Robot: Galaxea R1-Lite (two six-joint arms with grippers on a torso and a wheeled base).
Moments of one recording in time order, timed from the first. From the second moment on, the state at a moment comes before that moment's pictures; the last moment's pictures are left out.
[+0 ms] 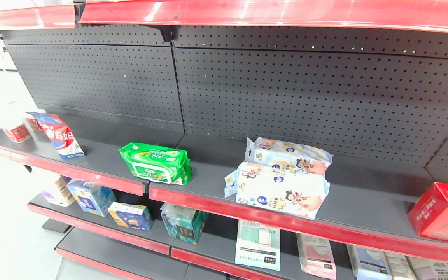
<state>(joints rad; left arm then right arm) 0.00 0.00 0.00 0.00 0.04 0.00 -0.11 0.09 0.00 0.00 -0.01 -0.01</state>
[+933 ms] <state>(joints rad) 0.00 0.00 0.00 0.00 0.03 0.01 -0.11 0.09 0.00 0.00 -0.01 -0.01</state>
